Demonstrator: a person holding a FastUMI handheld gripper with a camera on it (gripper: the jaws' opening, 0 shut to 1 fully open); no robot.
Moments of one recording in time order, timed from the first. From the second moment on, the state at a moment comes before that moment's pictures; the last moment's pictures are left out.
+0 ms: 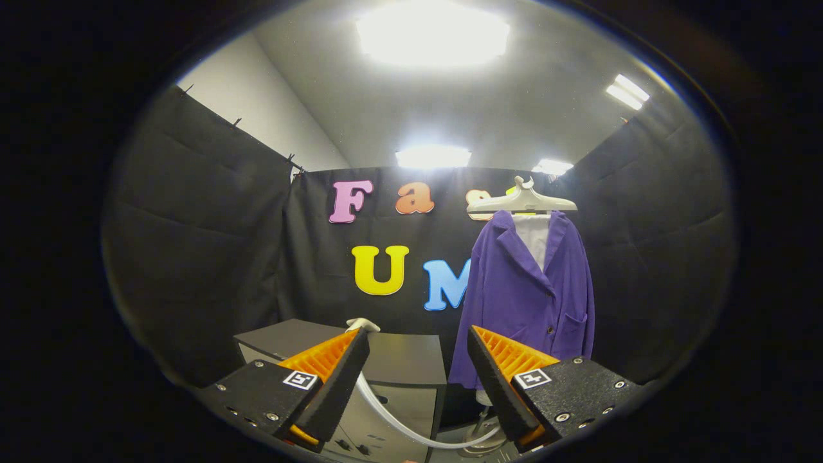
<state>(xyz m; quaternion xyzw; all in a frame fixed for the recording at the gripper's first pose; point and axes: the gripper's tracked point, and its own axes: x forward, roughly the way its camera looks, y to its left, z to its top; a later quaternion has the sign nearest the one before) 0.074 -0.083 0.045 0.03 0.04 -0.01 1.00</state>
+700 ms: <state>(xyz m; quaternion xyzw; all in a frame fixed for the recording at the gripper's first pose) 0.202 -0.074 0.066 0.04 0.08 -0.05 0.99</state>
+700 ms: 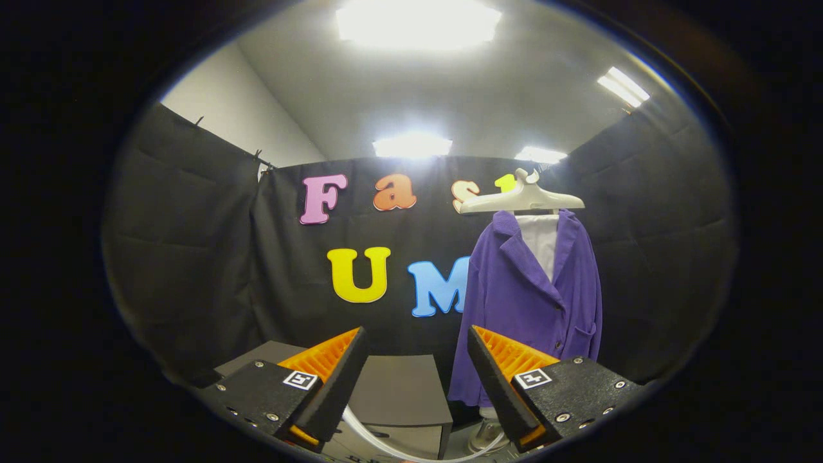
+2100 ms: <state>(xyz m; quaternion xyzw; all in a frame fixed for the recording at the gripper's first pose) 0.449 0.087 -0.151 0.15 0.39 0.01 0.91</state>
